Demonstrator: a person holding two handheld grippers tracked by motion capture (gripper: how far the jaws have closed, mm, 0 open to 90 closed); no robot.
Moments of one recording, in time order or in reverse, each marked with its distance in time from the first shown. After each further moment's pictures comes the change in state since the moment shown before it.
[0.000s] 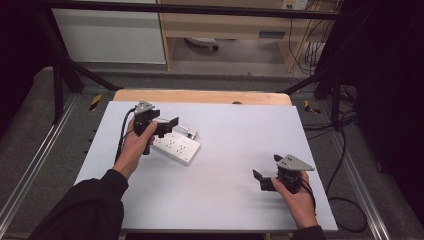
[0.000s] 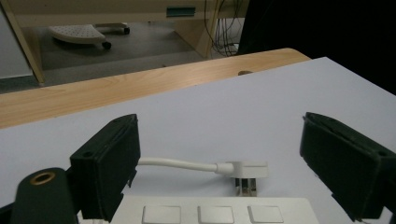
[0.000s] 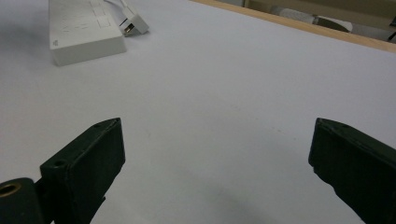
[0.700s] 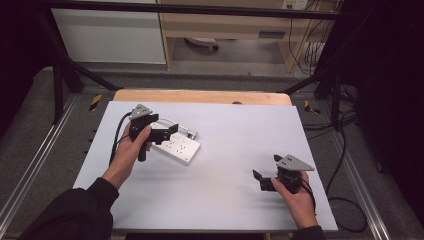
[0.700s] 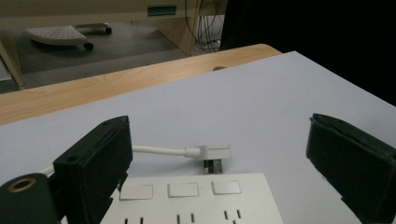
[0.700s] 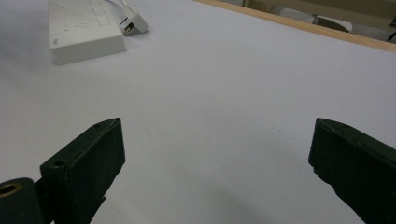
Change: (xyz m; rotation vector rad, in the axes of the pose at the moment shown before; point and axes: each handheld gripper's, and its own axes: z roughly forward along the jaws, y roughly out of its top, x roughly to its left) left arm -0.019 0.002 -0.033 0.014 -0.064 0.029; right arm 0.001 0.000 0.000 0.003 -0.001 0.000
